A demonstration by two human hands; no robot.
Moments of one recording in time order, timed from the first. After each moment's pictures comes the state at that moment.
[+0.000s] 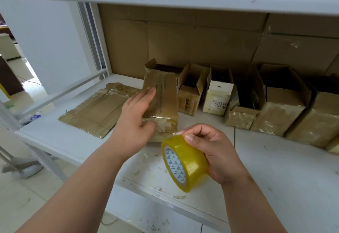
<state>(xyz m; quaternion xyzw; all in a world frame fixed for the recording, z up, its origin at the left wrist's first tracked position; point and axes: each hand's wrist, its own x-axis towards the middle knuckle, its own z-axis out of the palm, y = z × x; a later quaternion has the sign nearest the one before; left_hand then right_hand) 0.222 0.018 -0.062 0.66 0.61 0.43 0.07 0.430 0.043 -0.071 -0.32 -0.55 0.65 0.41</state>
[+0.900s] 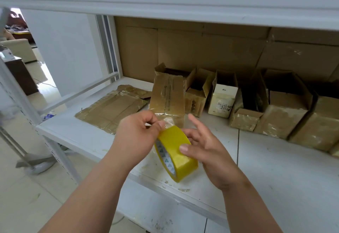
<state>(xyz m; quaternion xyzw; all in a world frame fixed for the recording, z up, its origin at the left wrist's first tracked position) 0.249 -0.037 -0.038 0.50 0.69 0.50 0.18 0.429 0.016 -0.073 -0.28 -0.64 0.64 0.33</state>
